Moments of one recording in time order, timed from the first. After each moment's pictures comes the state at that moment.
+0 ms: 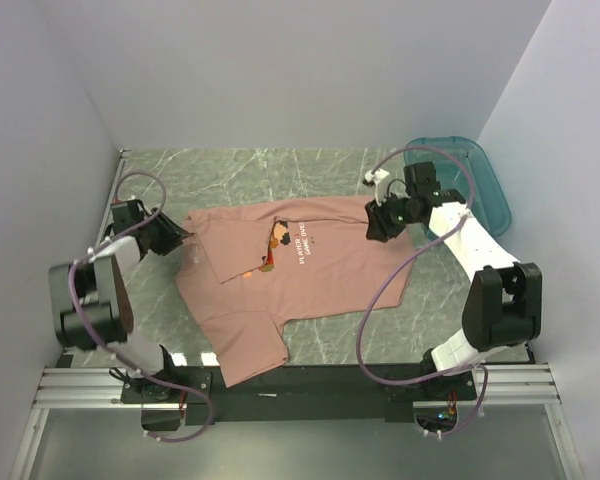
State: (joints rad) left arm 0.25 1.55 0.80 -0.04 0.36 -0.62; right arm 0.14 1.55 1.22 -0.67 -0.53 -0.49
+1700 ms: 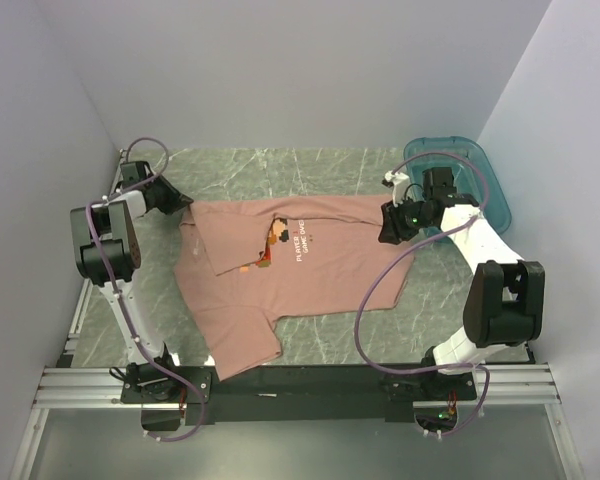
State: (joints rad) left arm 0.22 2.12 1.38 -0.06 0.46 -0.69; right arm 0.02 1.56 1.15 -0.66 -0.60 -0.45
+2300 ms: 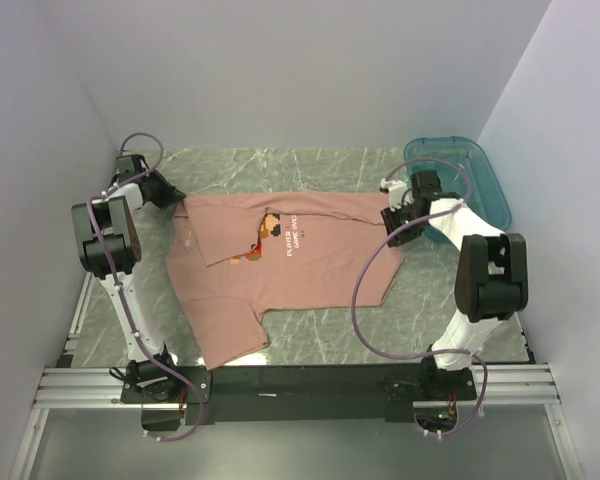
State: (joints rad) left arm 0.24 2.24 1.58 -0.15 0.40 -0.67; right arm 0.02 1.72 1.15 -0.60 -0.31 -0.40
